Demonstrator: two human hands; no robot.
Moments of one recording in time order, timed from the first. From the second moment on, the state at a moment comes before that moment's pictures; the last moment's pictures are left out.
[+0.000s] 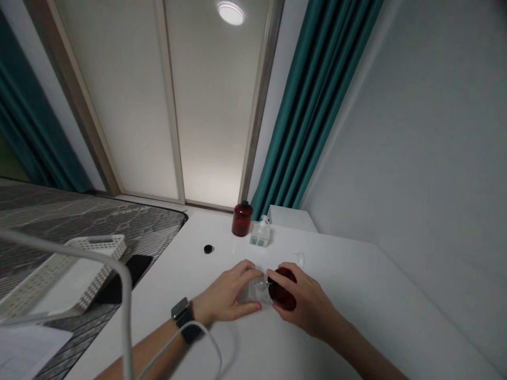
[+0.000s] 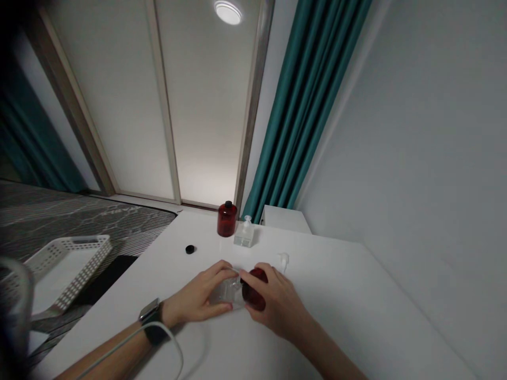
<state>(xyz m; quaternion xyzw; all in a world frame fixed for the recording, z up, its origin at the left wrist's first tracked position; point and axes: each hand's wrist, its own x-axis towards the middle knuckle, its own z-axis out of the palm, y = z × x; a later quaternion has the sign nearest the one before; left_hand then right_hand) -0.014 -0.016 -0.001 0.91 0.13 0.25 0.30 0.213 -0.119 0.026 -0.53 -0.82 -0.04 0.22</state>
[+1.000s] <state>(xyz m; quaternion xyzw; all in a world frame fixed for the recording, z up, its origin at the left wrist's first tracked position) -0.011 -0.019 -0.005 0.90 0.12 0.27 0.33 0.208 -0.122 0.062 -0.57 -0.82 0.01 0.06</state>
